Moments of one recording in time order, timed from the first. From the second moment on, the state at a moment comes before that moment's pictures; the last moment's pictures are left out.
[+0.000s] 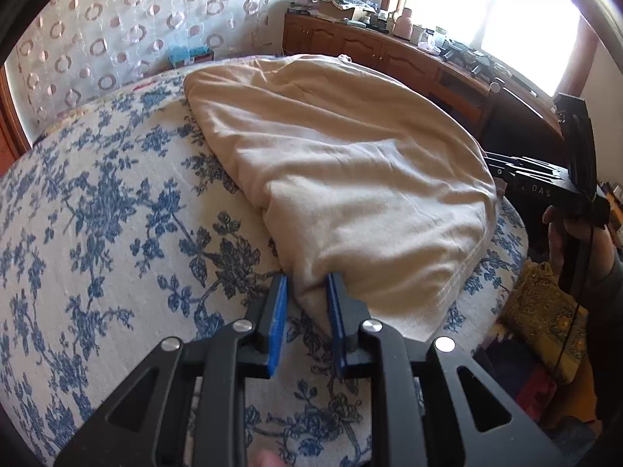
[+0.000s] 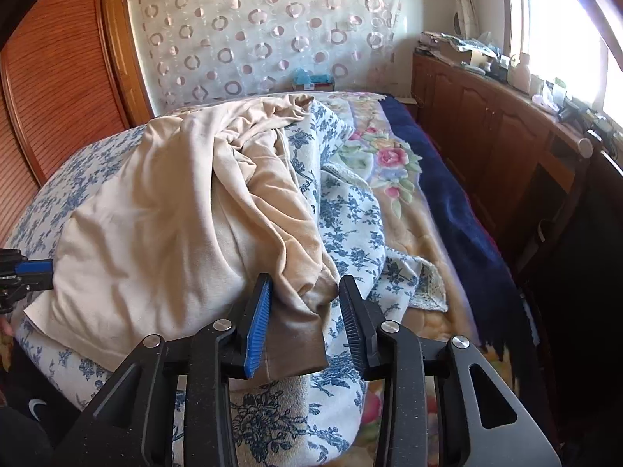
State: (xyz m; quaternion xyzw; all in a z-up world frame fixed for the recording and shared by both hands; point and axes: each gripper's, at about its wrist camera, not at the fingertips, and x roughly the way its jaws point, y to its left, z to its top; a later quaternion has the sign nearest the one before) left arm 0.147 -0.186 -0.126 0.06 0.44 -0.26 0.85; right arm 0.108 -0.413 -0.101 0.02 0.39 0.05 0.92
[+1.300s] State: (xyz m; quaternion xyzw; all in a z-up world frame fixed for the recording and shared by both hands) left arm 0.152 -0.144 -0.072 -0.03 0.43 -0.35 0.83; right arm 0.071 -0.381 -0.023 0.01 0.33 0.16 0.93
